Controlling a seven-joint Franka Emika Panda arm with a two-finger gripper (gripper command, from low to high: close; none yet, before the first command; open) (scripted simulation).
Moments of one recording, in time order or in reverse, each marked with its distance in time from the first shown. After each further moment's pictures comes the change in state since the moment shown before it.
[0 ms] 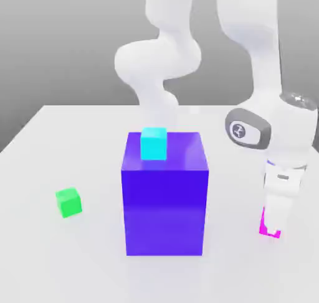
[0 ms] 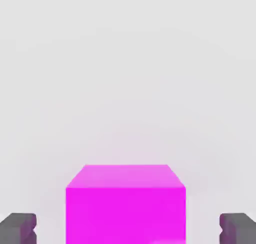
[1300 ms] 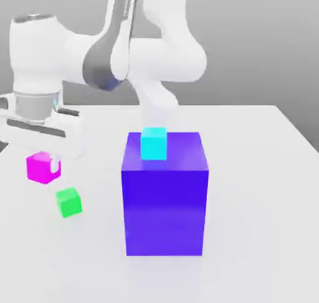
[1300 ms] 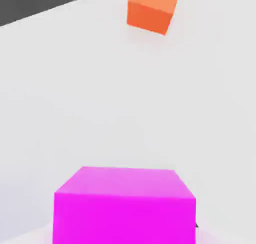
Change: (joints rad) arm -1.024 -0.603 -0.472 -0.209 -0.015 -0.323 0.238
